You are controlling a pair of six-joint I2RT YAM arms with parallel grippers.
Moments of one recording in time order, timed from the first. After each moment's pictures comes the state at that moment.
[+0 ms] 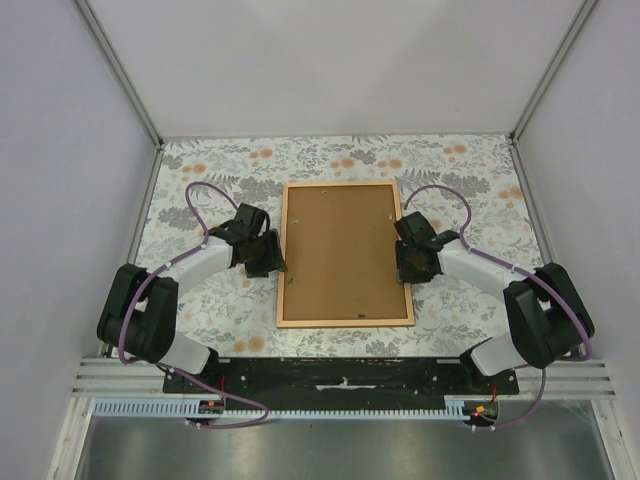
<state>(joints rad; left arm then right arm) -0.38 1.48 0.81 -0.44 0.10 -0.58 0.48 1.47 0.80 -0.53 0.11 0.44</state>
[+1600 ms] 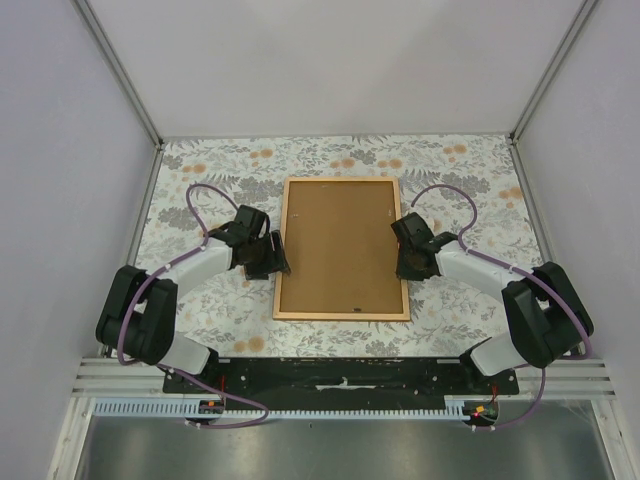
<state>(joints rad) -0.38 1.47 0.80 -0.43 0.13 -0.58 0.50 1.48 0.79 -0.48 0.20 0.61</state>
